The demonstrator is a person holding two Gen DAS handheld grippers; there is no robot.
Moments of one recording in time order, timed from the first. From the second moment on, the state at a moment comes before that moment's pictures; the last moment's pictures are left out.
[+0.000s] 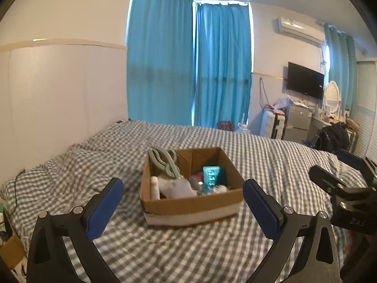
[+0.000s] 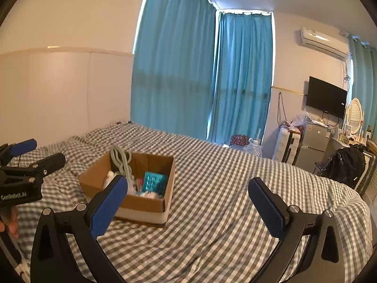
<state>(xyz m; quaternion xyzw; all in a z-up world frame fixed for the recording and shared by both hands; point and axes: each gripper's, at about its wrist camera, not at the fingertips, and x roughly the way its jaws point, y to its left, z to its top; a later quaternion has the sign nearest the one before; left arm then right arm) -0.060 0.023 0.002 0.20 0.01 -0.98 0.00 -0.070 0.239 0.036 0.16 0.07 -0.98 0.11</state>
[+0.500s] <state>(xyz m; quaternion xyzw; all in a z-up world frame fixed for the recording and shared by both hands) -0.060 0.026 0.003 0.21 0.00 -0.98 0.01 -0.074 0.231 0.026 0.18 0.07 -0.98 0.11</state>
